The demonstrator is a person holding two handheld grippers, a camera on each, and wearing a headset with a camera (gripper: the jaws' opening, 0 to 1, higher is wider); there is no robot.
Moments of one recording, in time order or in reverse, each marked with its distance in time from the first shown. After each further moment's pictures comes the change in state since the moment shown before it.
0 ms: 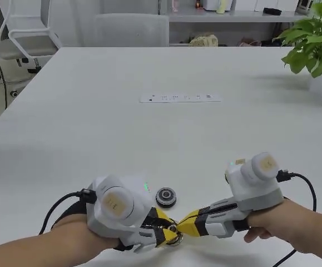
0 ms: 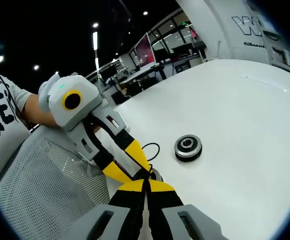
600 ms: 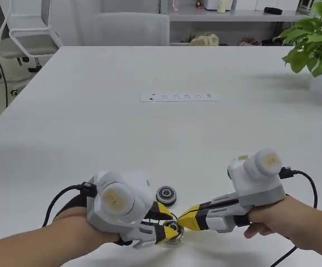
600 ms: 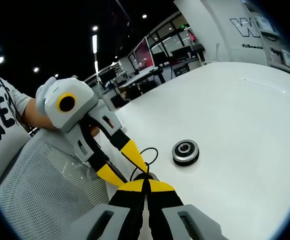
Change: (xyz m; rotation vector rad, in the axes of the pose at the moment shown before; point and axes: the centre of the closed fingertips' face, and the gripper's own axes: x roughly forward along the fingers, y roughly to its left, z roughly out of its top) left arm -0.007 -0.001 0.010 0.066 0.000 -0.018; right arm -0.003 -0.002 0.007 0.003 -0.032 -0.006
